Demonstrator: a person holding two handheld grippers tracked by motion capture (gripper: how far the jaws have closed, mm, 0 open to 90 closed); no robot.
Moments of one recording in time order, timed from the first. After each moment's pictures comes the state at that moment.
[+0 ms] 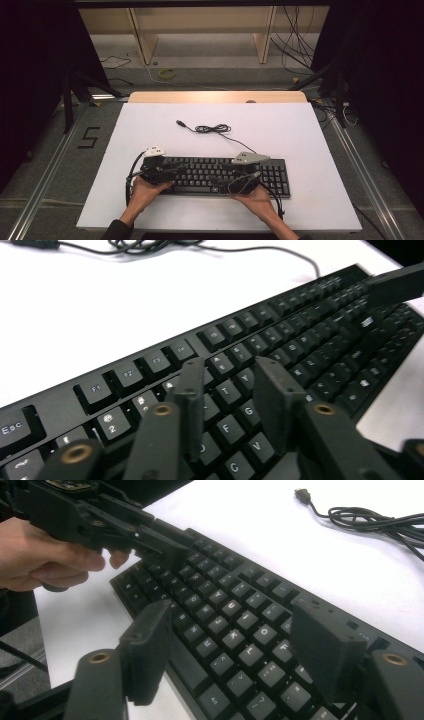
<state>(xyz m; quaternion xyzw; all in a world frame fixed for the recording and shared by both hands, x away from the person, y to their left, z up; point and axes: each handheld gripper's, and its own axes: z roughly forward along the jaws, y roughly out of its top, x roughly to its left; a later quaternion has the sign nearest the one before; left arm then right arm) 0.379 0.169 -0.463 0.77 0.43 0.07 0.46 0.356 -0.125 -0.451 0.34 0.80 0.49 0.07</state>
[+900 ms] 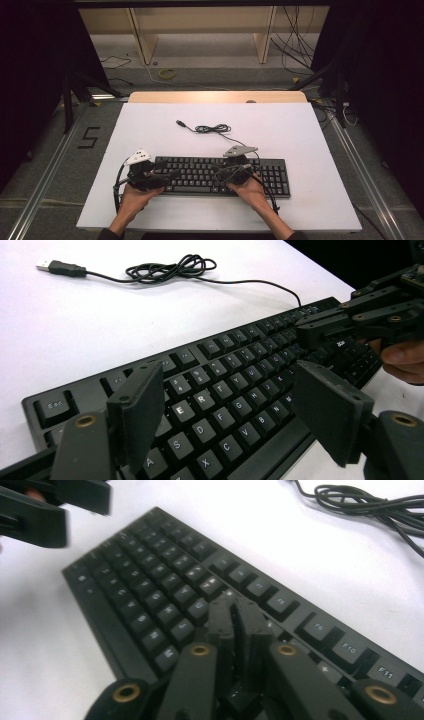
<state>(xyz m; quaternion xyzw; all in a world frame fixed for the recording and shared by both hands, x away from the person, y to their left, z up) 0.356 0.194 -0.456 0.74 0.43 0.09 0.51 0.384 -0.109 -0.461 0.36 0.82 0.43 0.08</state>
